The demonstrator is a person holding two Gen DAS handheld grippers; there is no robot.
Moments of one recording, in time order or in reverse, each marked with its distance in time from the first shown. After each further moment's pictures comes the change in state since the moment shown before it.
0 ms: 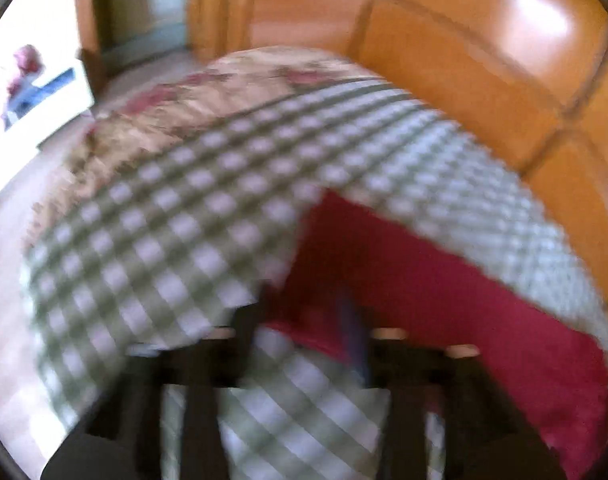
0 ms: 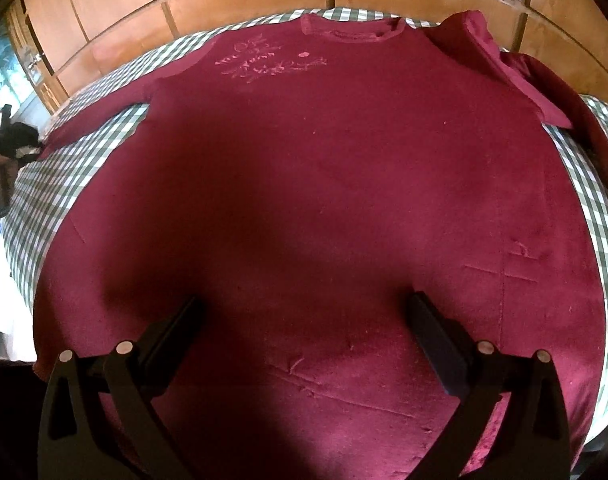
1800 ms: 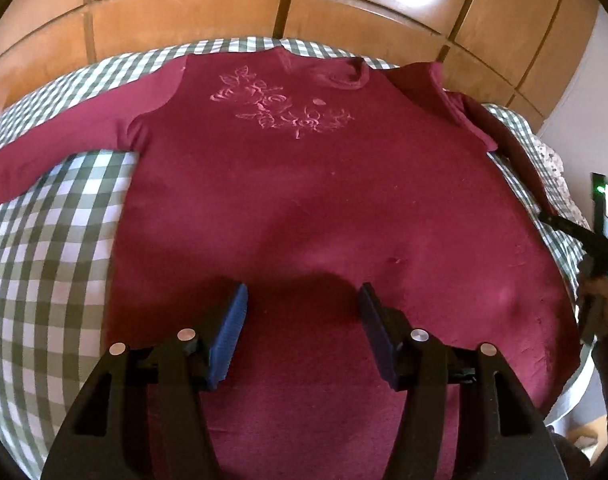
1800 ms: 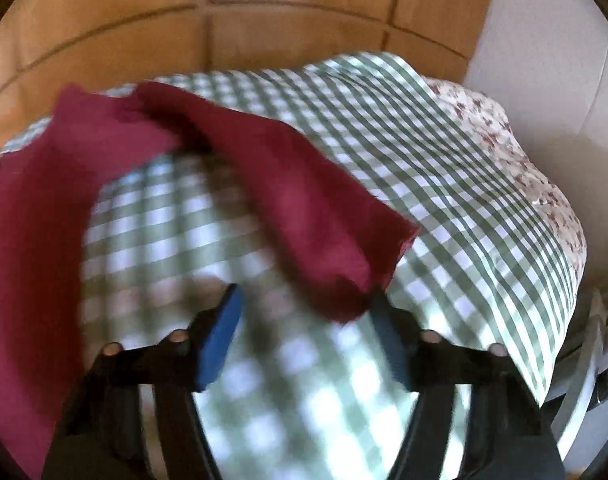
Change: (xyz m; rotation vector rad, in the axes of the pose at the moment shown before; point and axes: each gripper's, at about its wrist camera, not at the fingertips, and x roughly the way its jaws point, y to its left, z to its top) left arm -0.089 -0.238 -0.305 0.794 0.185 -0.513; right arm -0.038 -0.282 0.013 0.428 -0.155 -0.562
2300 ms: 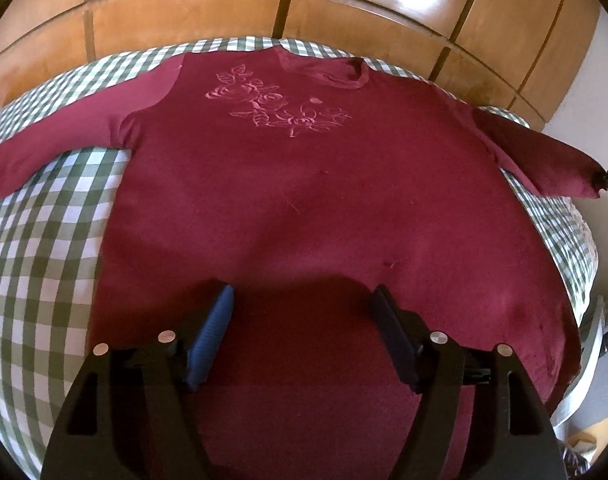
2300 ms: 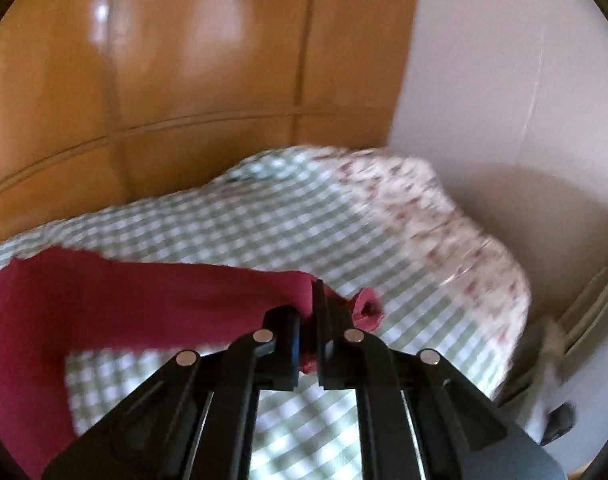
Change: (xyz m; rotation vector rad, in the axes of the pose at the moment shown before) left arm 0.008 -0.005 0.001 -0.016 -0.009 0.003; right arm -0.071 -0.108 0.098 0.125 -0.206 -0.143
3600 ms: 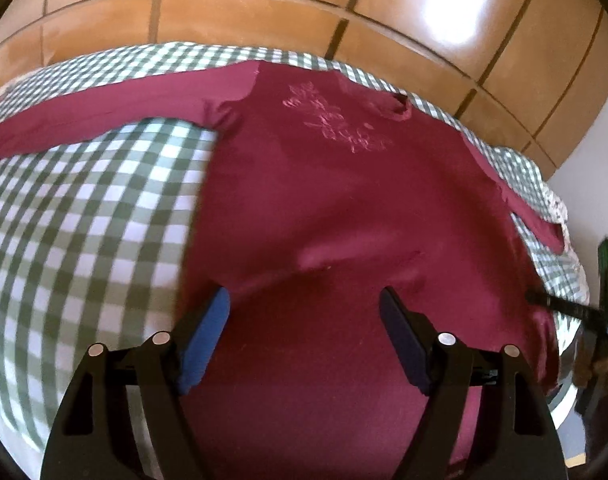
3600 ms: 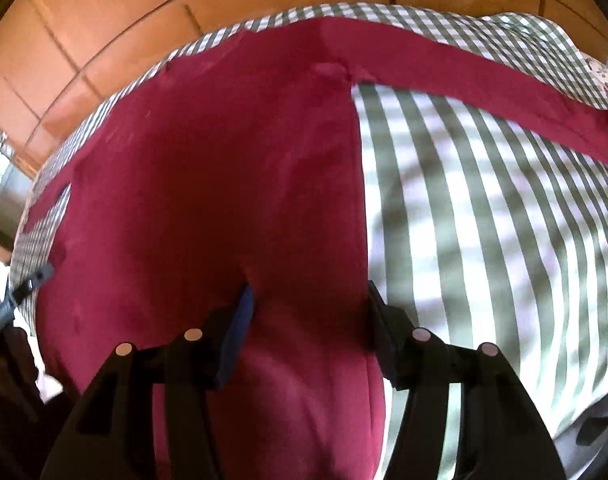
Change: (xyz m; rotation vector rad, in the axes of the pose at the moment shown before) left arm -0.056 0.050 -0.025 -0.157 -0.071 0.013; right arm -0.073 0.161 -0.177 -0.298 0.479 0.704
